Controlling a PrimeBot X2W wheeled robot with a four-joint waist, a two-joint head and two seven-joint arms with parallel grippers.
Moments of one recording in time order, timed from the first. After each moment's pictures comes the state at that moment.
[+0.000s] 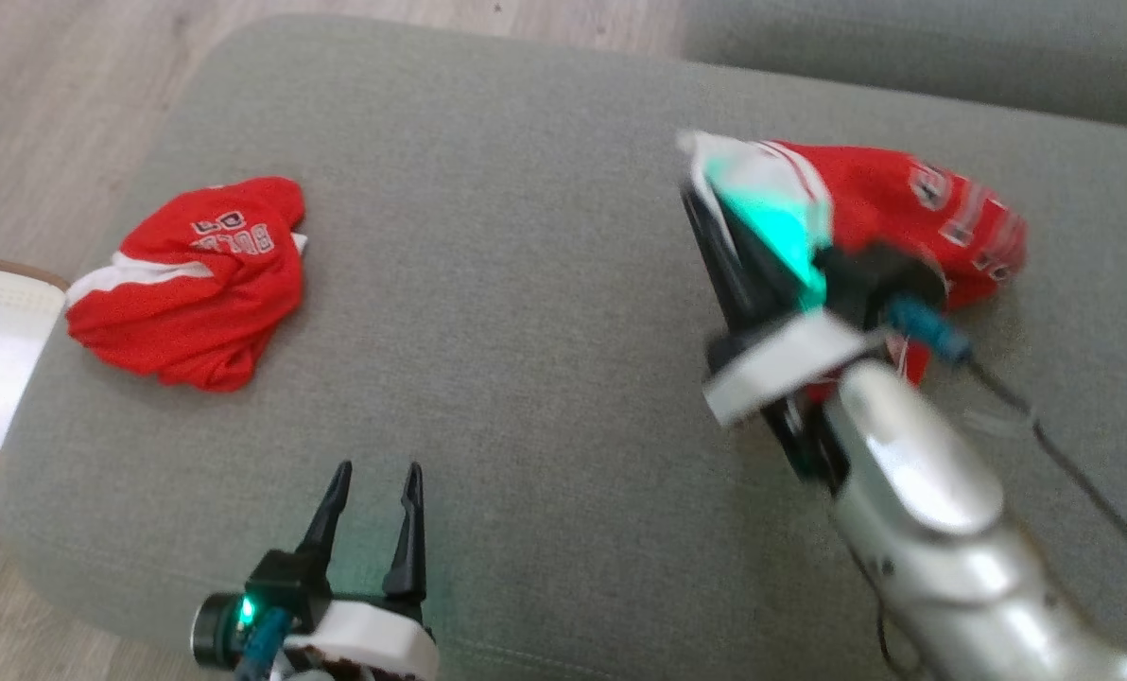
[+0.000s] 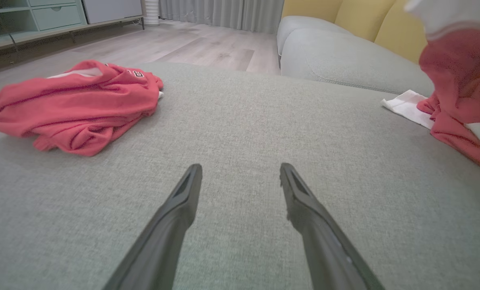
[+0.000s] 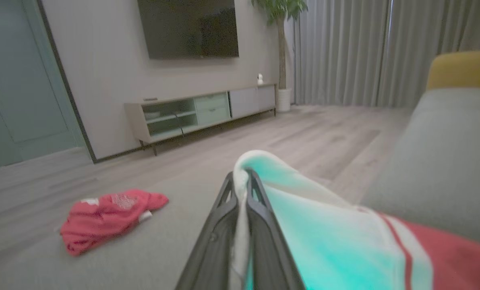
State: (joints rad) left arm -0.08 0.05 -0.26 0.43 -0.24 -0.02 -0.26; right arm -0.52 -0.07 0.45 0.56 0.26 0.13 -0.26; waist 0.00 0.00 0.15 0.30
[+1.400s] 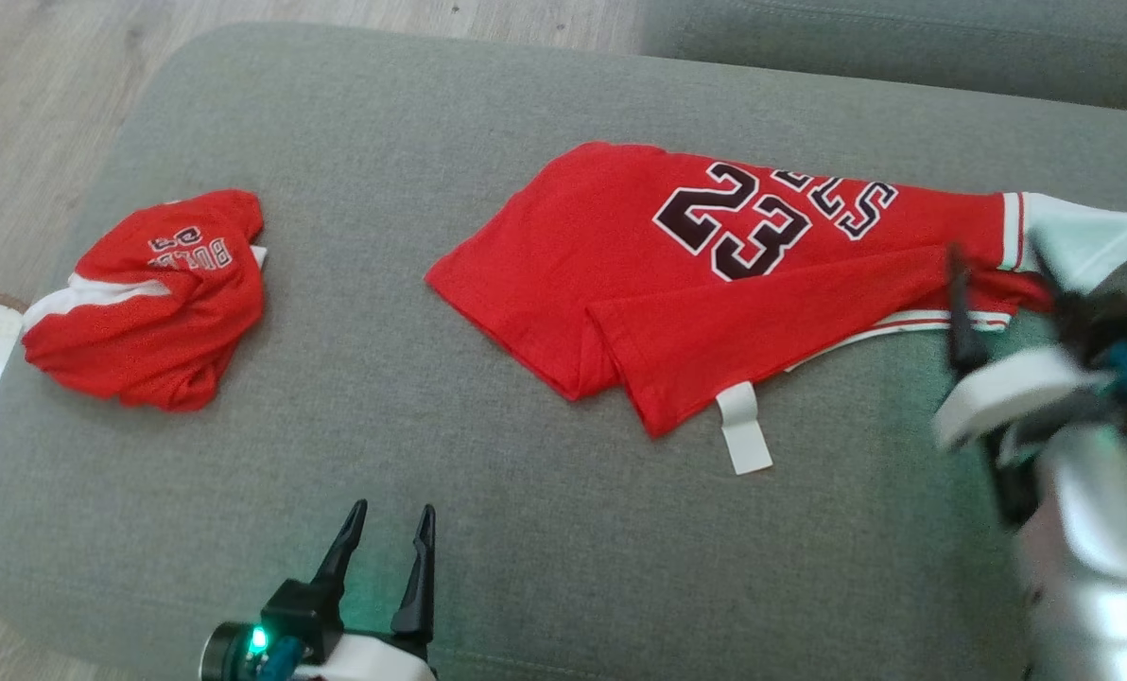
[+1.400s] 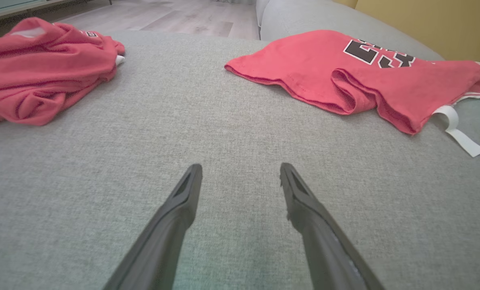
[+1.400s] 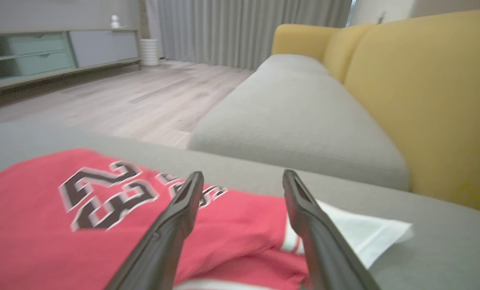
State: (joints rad) left arm -0.04 0.05 -0.28 0.48 -0.20 -0.05 -0.26; right arm -0.49 -0.16 -0.11 0.71 -0.05 0.13 -0.26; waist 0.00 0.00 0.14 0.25
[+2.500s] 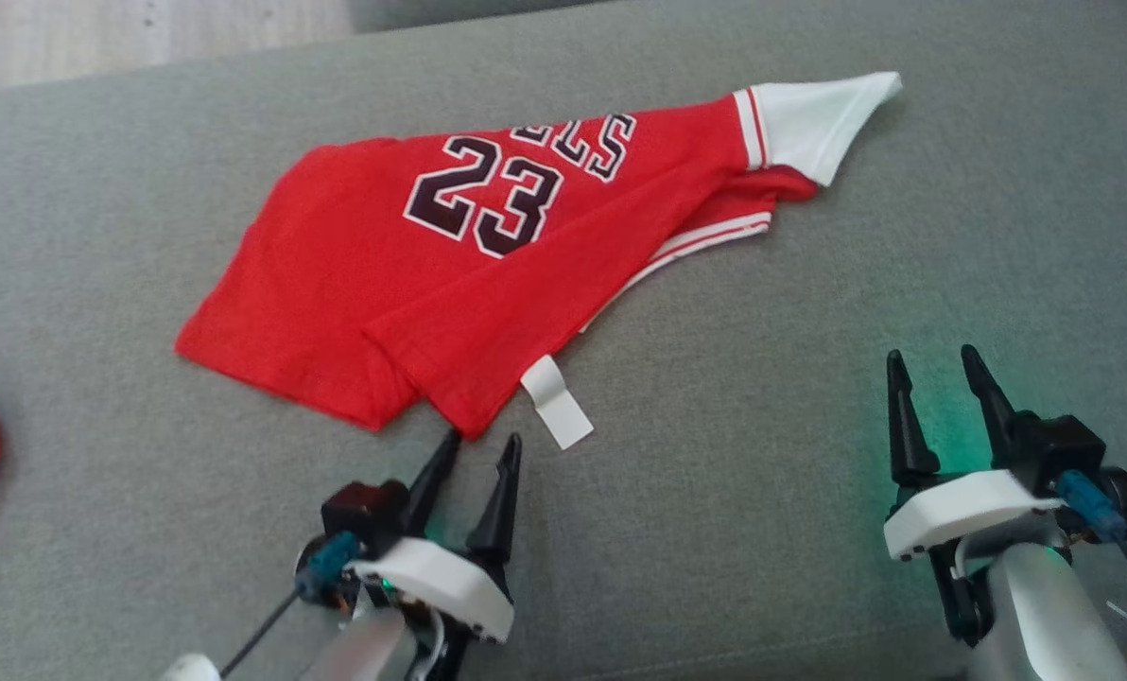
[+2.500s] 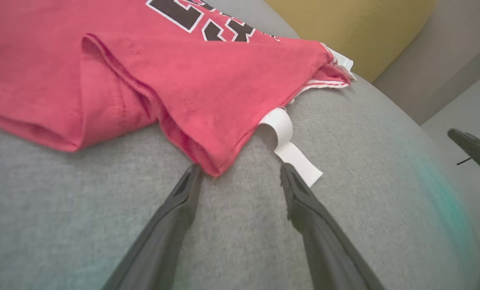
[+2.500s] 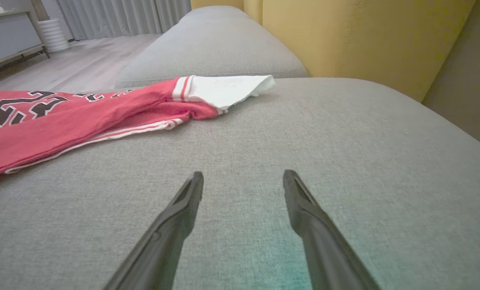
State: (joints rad) left arm -0.29 0.05 -0.60 0.64 -0.61 -0.12 -0.26; right arm -0.20 -0.05 -0.05 0.50 0.03 0.13 -0.26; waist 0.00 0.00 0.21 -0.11
